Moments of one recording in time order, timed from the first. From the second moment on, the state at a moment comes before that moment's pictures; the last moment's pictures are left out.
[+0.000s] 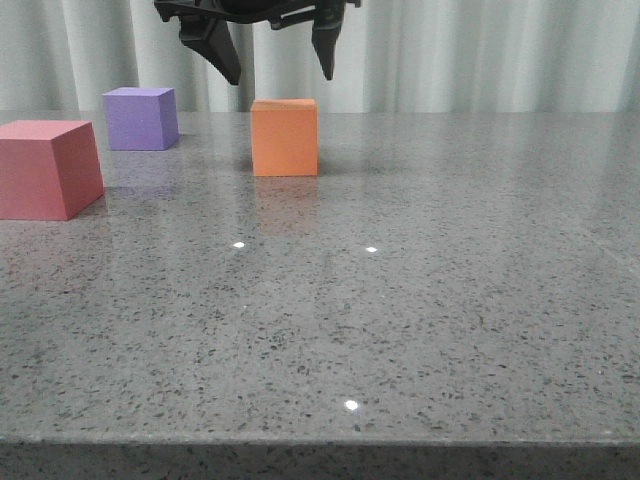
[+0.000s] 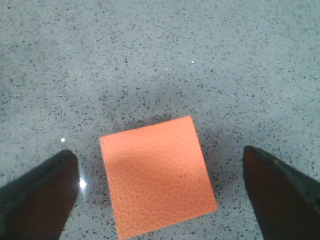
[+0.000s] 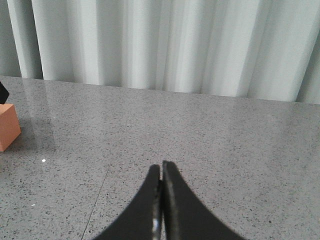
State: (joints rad) left arm -0.63 2.04 -1.96 0.27 0.89 -0.57; right arm 0.10 0.35 -0.42 -0.21 0.23 0.16
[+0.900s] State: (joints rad) left arm -0.63 2.13 -1.96 0.27 0.90 -0.57; right arm 0.10 0.35 -0.42 -0.21 0.23 0.16
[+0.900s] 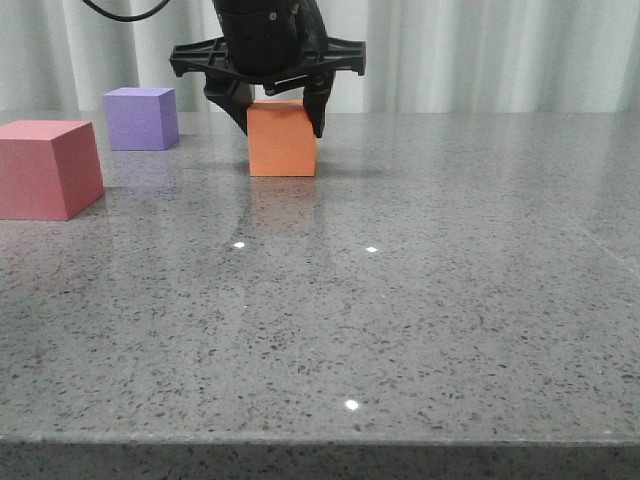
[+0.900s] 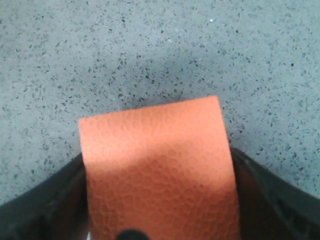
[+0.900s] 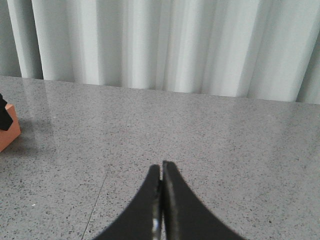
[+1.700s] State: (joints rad) left arm -0.43 1.75 -1.73 0.27 0.92 -0.36; right arm 0.10 0.35 -0.42 -0.21 0.23 0.16
